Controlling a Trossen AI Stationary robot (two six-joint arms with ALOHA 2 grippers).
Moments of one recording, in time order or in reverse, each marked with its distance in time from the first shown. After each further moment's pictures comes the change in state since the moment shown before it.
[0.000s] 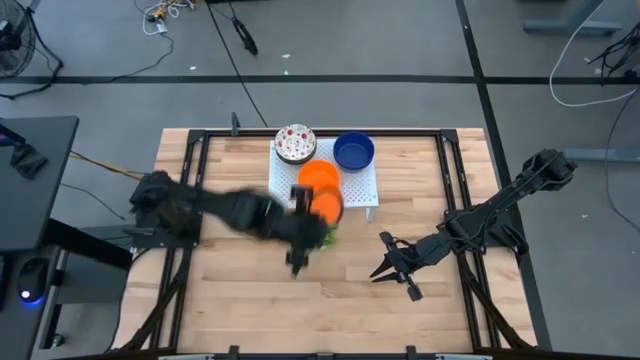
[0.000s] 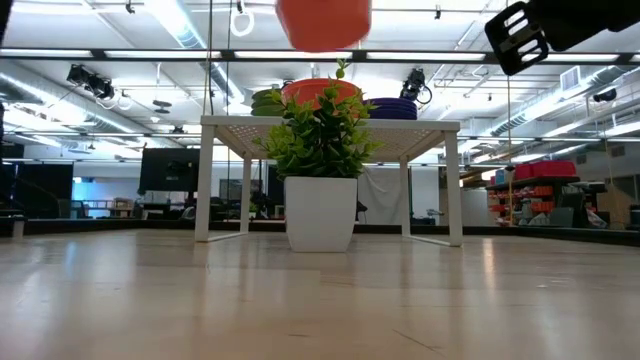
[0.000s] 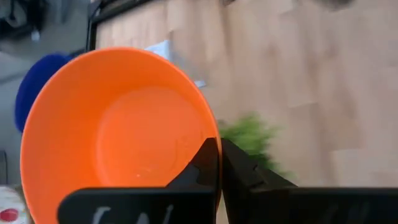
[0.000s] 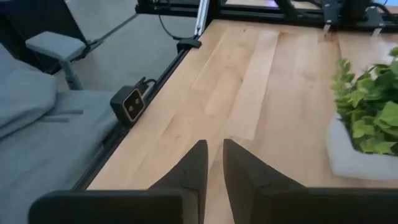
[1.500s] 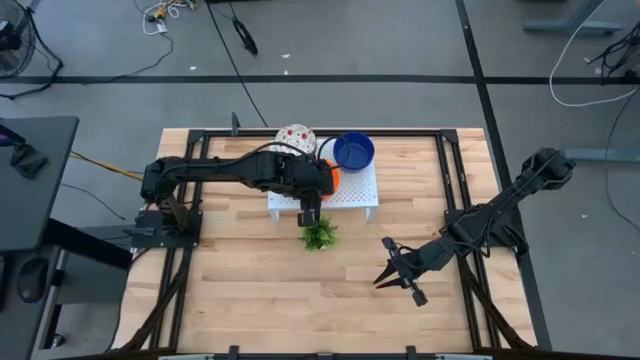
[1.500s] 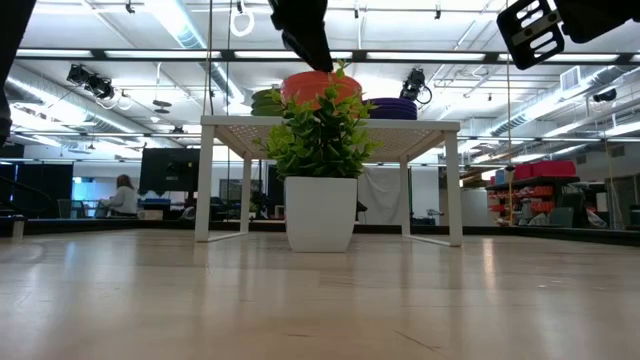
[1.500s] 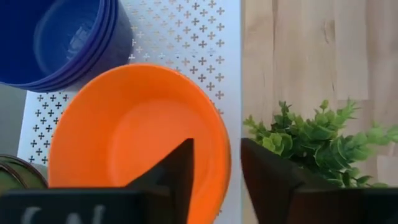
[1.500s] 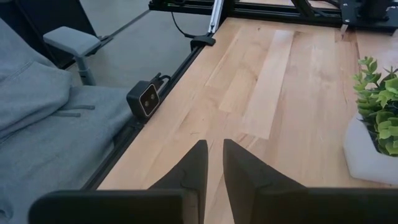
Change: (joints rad) left arm 0.334 0.025 -0.087 0.050 0.269 0.036; right arm 0.050 0.000 0.000 -0.006 0.003 0.003
